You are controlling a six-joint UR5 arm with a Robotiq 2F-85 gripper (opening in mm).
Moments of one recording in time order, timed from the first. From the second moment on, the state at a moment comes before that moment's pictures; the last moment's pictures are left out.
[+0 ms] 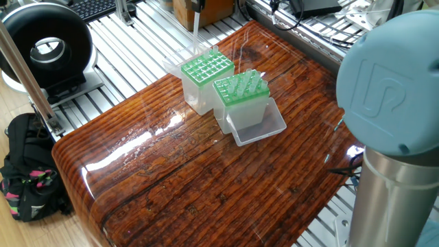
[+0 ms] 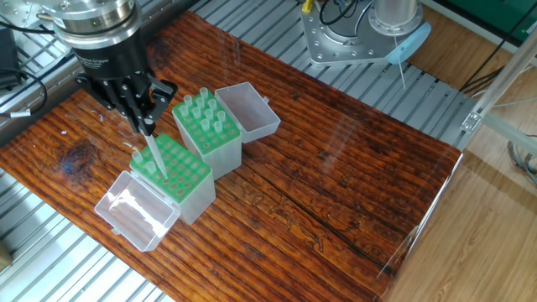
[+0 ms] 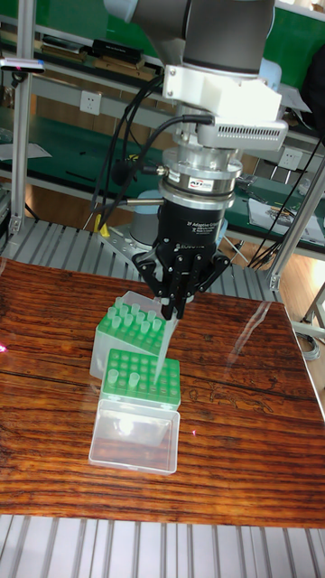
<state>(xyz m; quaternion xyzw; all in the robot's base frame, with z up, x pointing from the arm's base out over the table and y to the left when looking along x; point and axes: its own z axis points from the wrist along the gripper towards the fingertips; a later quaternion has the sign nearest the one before) 0.638 0.009 0.276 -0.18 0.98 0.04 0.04</state>
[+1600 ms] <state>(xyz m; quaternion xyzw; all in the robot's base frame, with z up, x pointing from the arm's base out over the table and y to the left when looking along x) 0.643 0.008 0.271 -0.17 0.98 0.04 0.05</state>
